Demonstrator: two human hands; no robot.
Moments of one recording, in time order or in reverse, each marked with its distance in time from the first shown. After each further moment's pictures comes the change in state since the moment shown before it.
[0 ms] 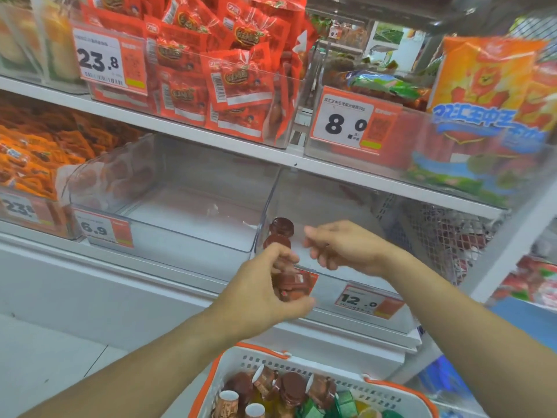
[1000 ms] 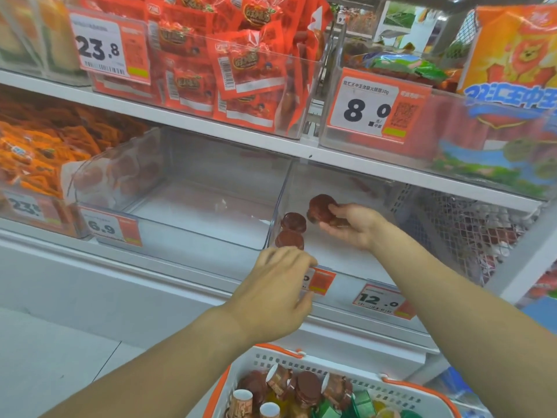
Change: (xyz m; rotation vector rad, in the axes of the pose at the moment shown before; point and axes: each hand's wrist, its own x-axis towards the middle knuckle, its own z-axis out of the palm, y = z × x) left_hand 0.017 -0.022 -0.003 0.820 -0.081 0.387; right_hand 0.084 0.017 -0.016 0.722 0.321 0.139
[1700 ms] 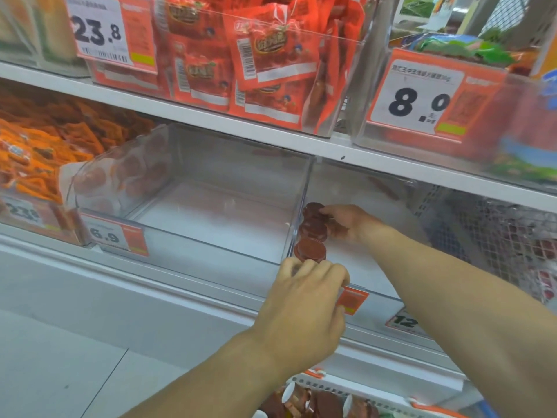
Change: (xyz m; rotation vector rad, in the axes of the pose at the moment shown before) left_hand 0.013 -0.005 0.010 0.000 0.075 -0.011; right_hand 0.123 0.025 0.027 -0.323 0.111 -0.003
